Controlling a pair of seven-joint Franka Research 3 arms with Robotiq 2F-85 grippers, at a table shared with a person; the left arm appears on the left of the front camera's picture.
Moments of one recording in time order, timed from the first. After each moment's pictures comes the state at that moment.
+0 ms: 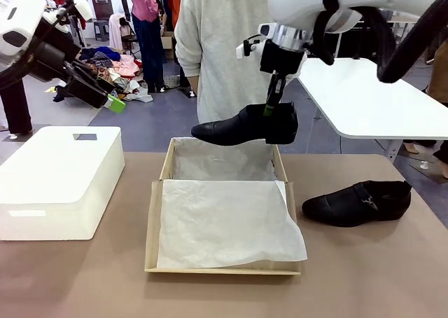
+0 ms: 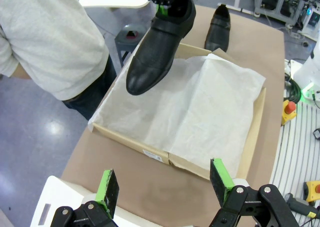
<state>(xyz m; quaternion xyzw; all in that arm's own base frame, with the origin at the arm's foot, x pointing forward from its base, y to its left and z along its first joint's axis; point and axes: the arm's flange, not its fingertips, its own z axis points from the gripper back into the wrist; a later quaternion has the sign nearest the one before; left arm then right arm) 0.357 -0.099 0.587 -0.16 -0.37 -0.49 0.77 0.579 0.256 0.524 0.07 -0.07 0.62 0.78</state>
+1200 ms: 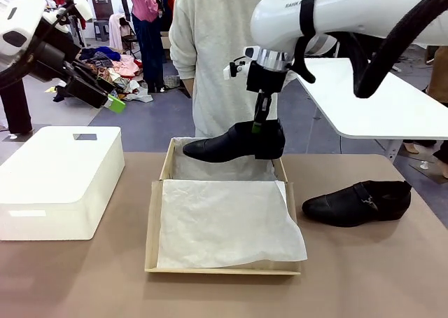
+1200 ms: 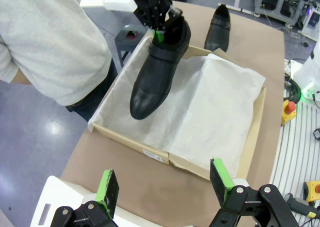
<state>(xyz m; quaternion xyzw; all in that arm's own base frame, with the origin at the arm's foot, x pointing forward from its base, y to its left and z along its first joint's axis) 0.357 -0.099 0.587 -0.16 -0.37 -0.49 0.77 0.593 0.289 0.468 0.08 -0.04 0.64 0.76</state>
